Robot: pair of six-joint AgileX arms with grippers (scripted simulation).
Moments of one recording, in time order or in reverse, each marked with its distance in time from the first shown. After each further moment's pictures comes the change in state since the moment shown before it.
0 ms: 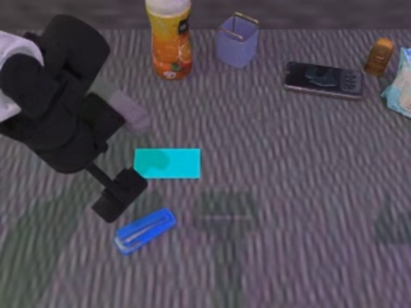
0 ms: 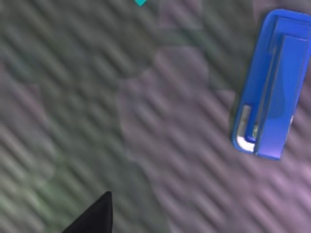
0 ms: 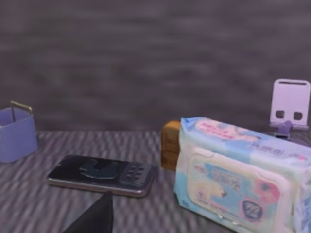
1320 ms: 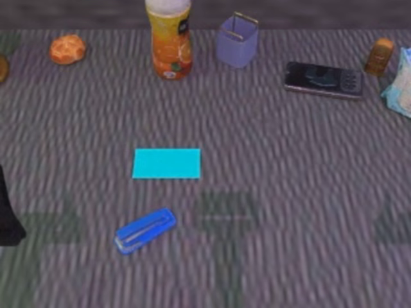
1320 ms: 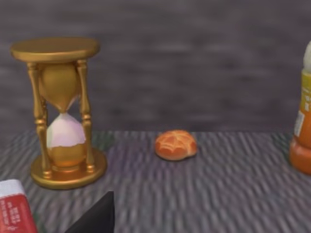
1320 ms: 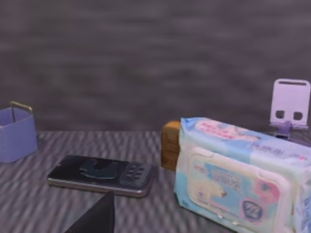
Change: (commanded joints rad) left arm 0.453 -1.501 -1.109 0.917 0.002 -0.328; right arm 0.000 0.000 0.000 0.000 0.000 0.000
